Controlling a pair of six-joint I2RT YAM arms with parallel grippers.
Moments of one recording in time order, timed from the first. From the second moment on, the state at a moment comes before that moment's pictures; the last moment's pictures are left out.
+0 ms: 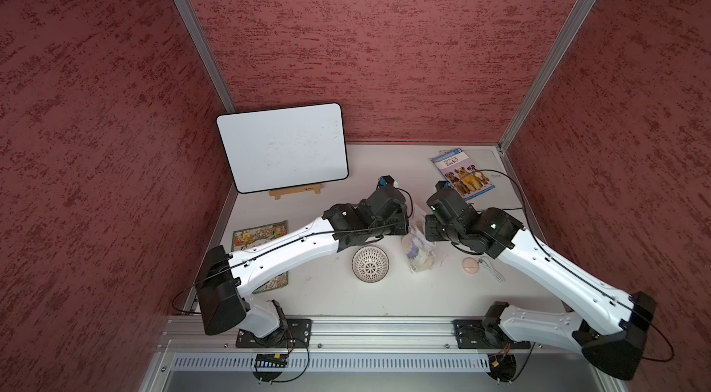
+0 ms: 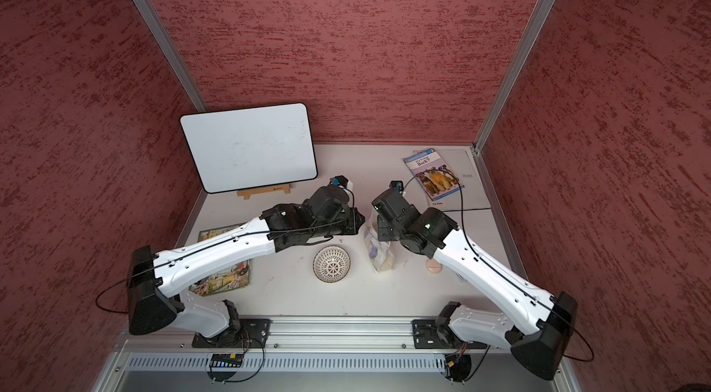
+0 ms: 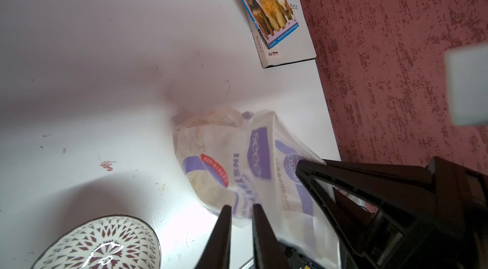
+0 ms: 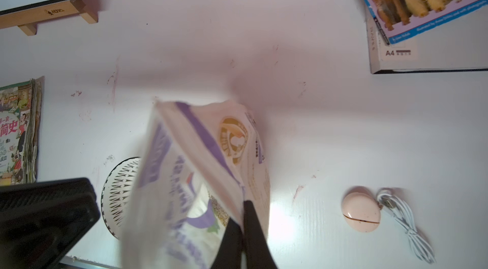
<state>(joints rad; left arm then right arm) -1.00 1.48 1.33 -0.57 -0.07 -0.87 0.78 1.17 1.17 -1.00 0.26 0.65</state>
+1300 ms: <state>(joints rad) -0.92 1.41 1.13 -0.34 -0.02 -0.99 0.79 1.22 1.15 -0.87 0.17 0.67</state>
